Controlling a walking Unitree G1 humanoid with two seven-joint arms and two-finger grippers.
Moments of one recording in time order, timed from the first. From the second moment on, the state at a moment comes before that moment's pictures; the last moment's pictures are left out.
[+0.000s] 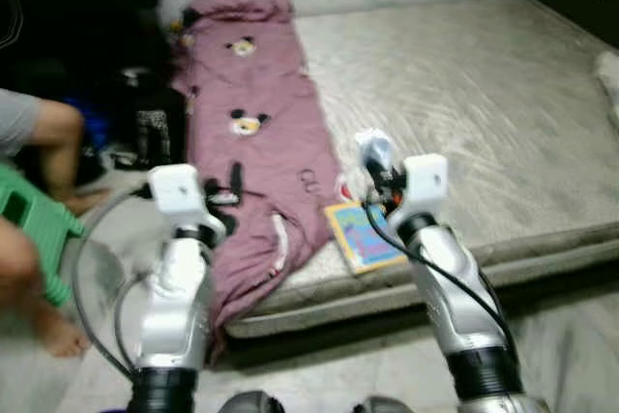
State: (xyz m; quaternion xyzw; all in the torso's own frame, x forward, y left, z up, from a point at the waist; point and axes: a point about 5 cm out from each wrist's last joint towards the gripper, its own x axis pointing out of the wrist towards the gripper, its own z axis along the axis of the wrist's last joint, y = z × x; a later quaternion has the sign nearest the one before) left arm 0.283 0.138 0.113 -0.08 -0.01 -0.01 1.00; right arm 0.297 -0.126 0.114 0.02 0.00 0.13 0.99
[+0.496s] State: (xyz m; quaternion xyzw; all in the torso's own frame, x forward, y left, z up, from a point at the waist) left arm 0.284 0.143 0.115 -0.07 -0.02 -0.02 1.00; right arm 0.300 -0.131 0.118 0.01 -0.01 0.13 0.99
